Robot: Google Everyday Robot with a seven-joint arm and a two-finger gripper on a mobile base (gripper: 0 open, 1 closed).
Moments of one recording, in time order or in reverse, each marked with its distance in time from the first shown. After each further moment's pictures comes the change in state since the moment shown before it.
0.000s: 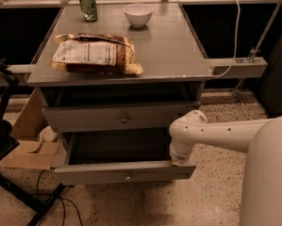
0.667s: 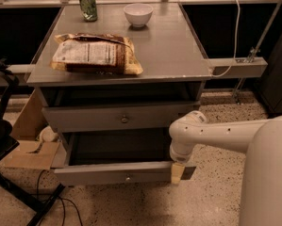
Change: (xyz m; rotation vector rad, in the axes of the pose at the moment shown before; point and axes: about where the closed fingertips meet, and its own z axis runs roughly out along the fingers) arm 0.000 0.000 0.000 0.000 0.000 0.000
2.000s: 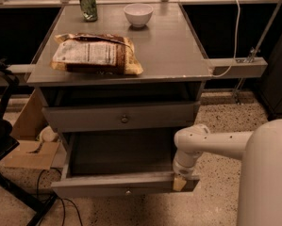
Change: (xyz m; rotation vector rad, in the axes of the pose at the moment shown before) arm 0.013 0.052 0.050 -0.216 -0.031 0.060
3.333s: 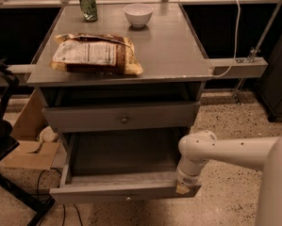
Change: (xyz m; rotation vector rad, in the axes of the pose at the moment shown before) arm 0.022 0.047 -0.007 -0.040 0.005 0.054
